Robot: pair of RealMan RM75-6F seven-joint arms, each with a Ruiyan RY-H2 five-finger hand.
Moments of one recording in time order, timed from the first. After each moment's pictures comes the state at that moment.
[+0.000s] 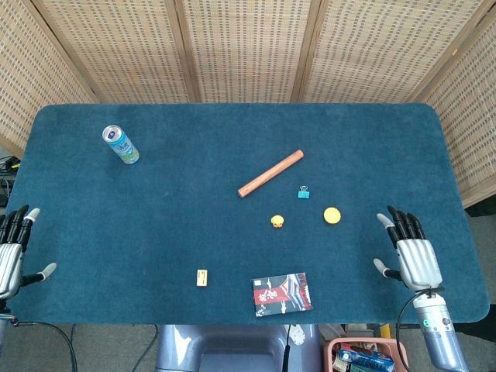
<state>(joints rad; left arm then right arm) -0.09 -1.18 -0.07 -1.59 1.43 1.48 0.12 0.21 -1.33 0.09 -1.52 -1.46 1.38 -0.10</state>
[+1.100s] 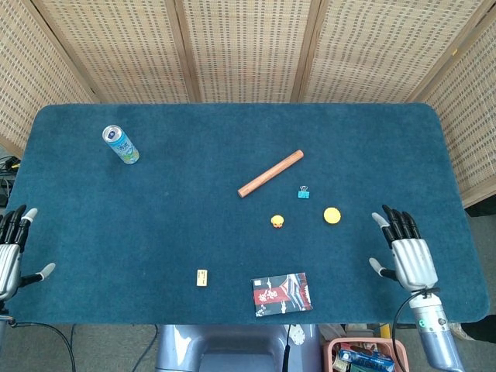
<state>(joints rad) -0.09 -1.17 -0.08 -1.61 1.43 1.50 0.11 0.22 -1.35 0.09 -1.51 -1.50 1.41 -0.11</state>
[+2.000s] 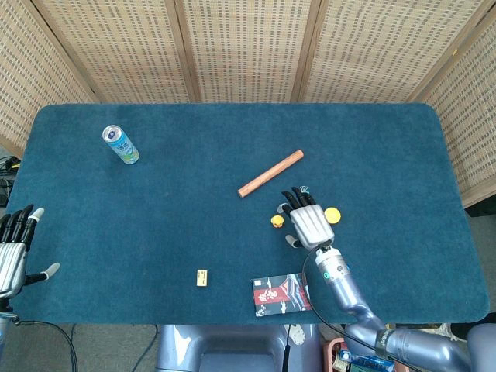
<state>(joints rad) -0.10 -1.18 -0.07 -1.58 1.44 1.47 0.09 0.62 -1.67 0.28 -1.48 -1.16 1.03 -0.54</state>
